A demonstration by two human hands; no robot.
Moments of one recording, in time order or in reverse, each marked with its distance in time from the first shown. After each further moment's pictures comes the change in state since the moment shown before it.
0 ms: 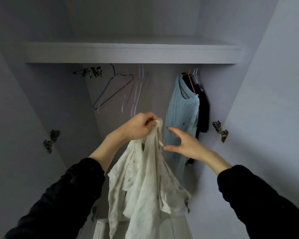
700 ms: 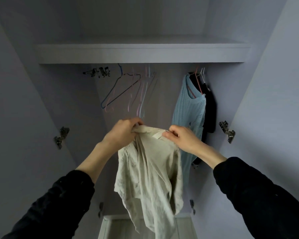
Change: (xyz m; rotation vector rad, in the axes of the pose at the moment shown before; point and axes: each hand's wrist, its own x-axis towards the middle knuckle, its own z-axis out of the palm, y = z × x) left_hand -0.040 -0.025 -0.010 0.322 0.143 -0.167; right_hand 0.011 -0.025 0.002 0.019 0.134 -0.185
